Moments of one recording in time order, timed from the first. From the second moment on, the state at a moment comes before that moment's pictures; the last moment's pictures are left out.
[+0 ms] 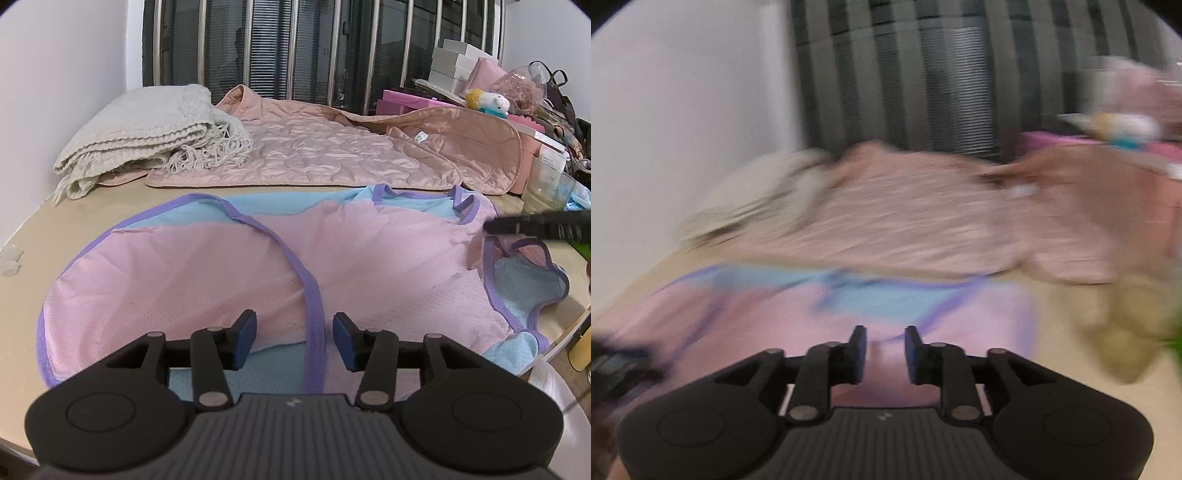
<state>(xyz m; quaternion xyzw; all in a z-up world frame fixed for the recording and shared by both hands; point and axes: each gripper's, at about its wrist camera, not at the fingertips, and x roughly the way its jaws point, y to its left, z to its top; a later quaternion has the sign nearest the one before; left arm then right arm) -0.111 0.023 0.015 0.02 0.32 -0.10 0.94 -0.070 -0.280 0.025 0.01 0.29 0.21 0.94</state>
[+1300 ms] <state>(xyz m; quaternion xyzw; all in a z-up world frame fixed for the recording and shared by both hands) -0.116 0.039 0.017 0.01 0.32 -0.09 0.94 0.090 -0.212 0.023 0.03 0.38 0.19 0.91</state>
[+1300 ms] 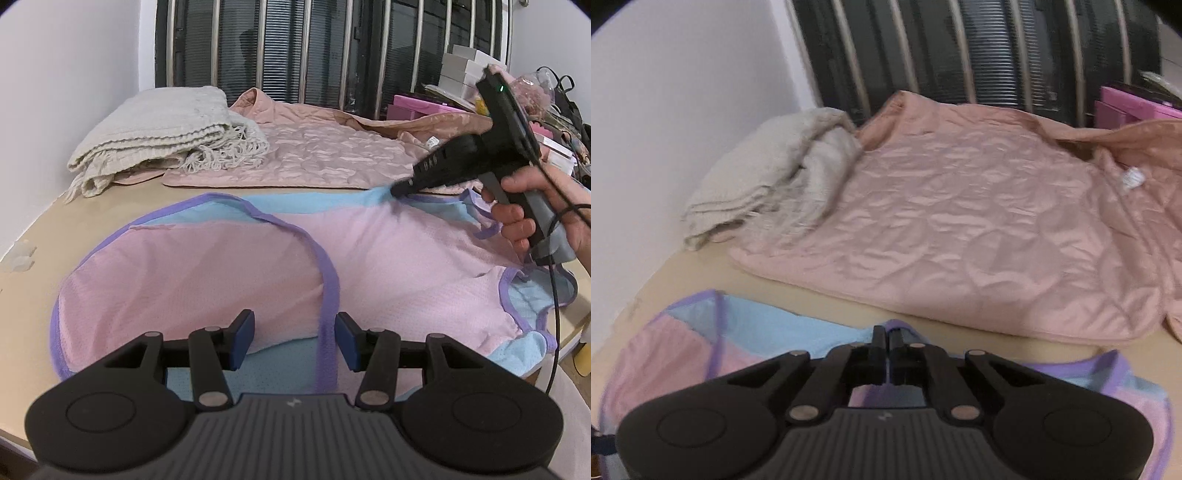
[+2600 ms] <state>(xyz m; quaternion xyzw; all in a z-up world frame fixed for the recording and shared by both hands) -0.207 0.026 -0.009 0.36 0.22 -0.29 0.86 -0.200 -0.196 -0.005 -0.39 0.18 0.40 0.81</state>
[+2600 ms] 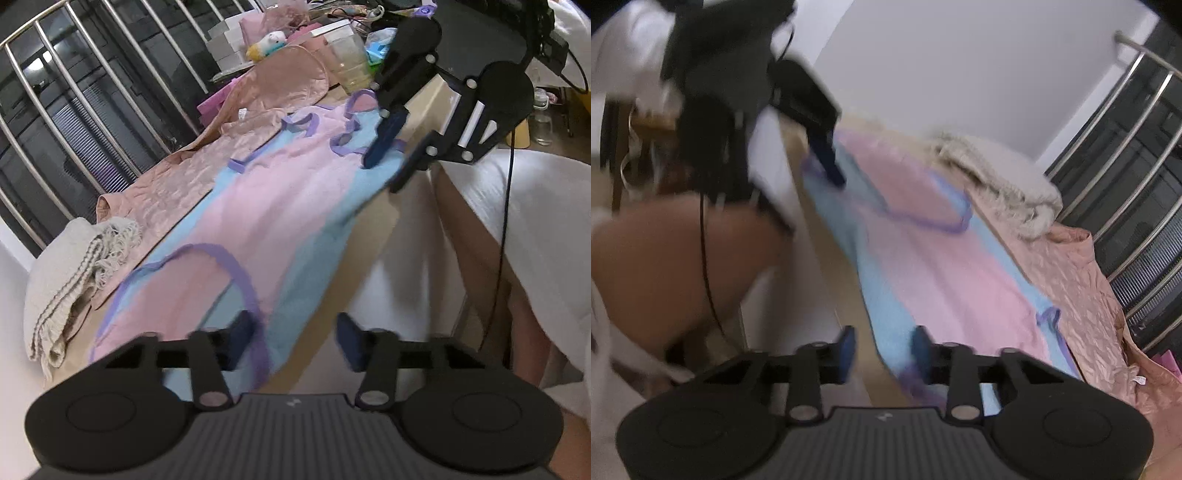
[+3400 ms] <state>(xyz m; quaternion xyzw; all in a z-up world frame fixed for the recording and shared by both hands) -0.035 0.128 0.057 0.14 0.34 -0.35 0.86 -0.026 -0.180 0.034 -0.30 0.25 0.34 0.86</state>
